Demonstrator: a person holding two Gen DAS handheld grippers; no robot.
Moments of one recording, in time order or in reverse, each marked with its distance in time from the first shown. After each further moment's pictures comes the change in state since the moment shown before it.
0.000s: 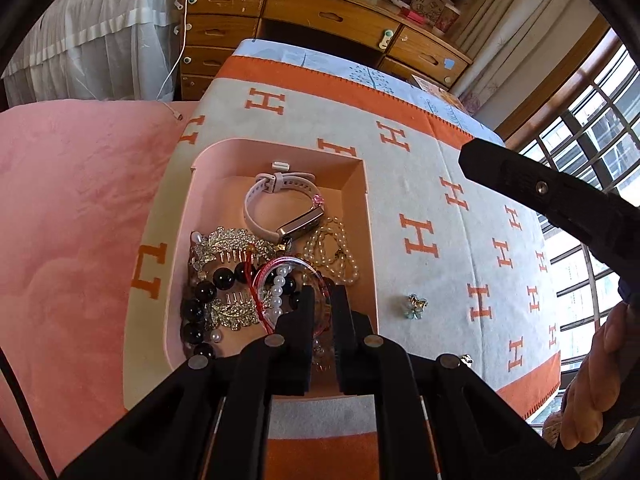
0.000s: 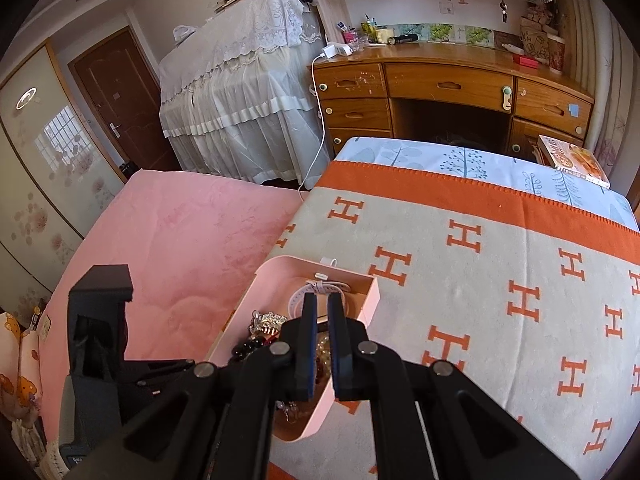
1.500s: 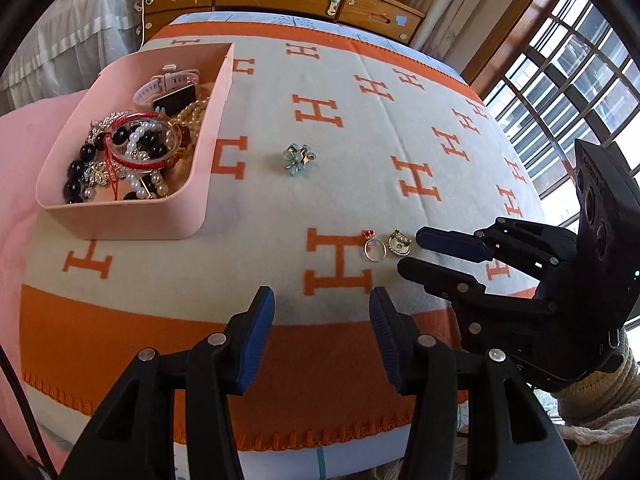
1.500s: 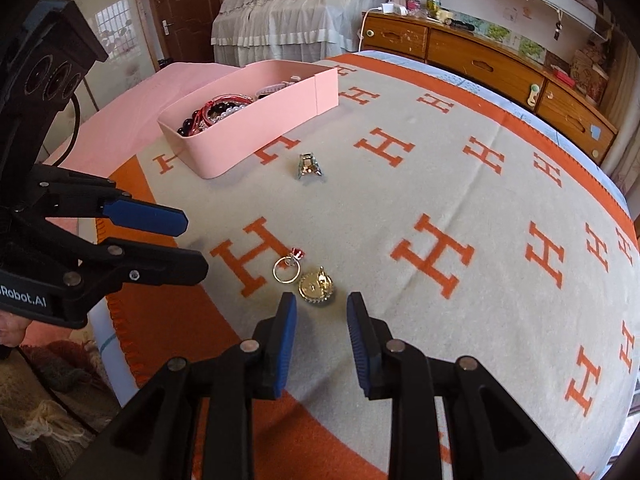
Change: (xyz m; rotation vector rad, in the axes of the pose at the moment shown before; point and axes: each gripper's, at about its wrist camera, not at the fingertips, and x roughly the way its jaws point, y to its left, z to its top) left arm 0.023 -0.093 -0.121 0.104 0.031 -0.009; right arm -0.014 -0.086 -0.181 -0.381 0.128 -0.011
